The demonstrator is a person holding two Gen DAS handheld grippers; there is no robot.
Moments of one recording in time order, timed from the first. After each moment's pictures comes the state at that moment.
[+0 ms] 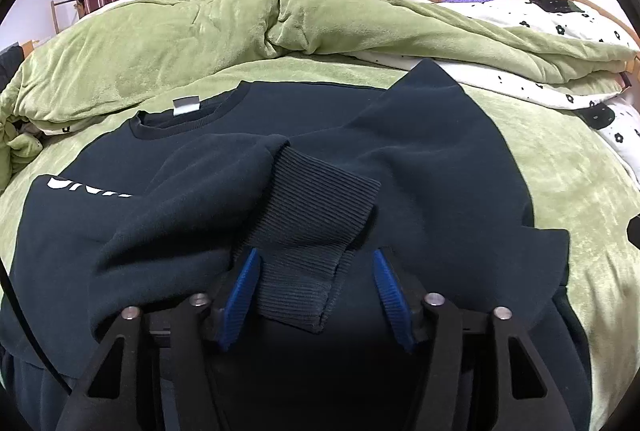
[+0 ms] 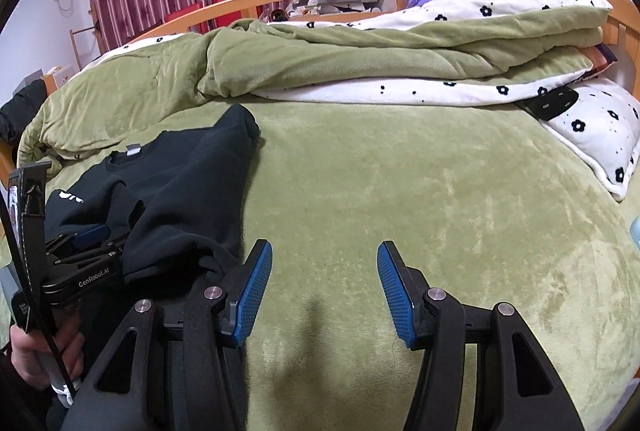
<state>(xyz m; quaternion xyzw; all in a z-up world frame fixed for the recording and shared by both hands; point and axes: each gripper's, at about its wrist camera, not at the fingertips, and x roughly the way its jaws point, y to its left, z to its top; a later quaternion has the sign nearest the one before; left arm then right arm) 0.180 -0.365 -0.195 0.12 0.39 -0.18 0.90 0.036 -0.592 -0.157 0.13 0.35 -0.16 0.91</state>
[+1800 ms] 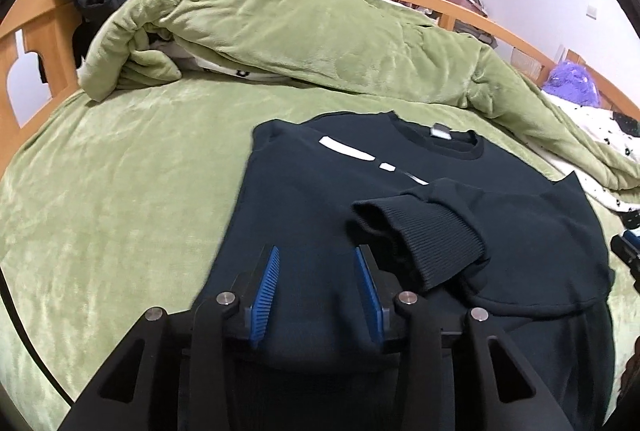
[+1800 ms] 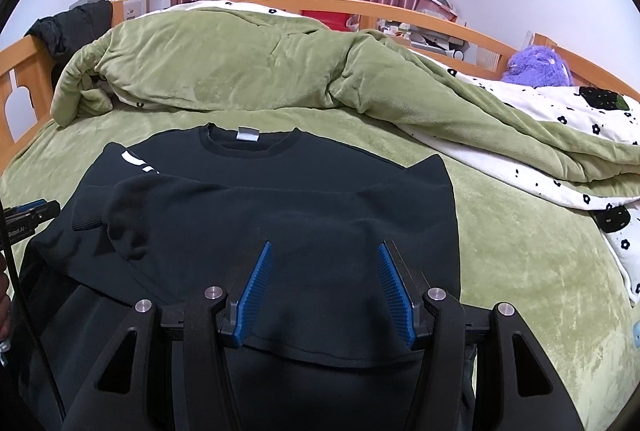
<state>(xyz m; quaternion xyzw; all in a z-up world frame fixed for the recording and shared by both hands) 0.223 -0.072 -0.145 -0.01 0.39 -0.08 0.92 0.134 -0.392 -0.113 0.00 0.35 -0.09 0.93</state>
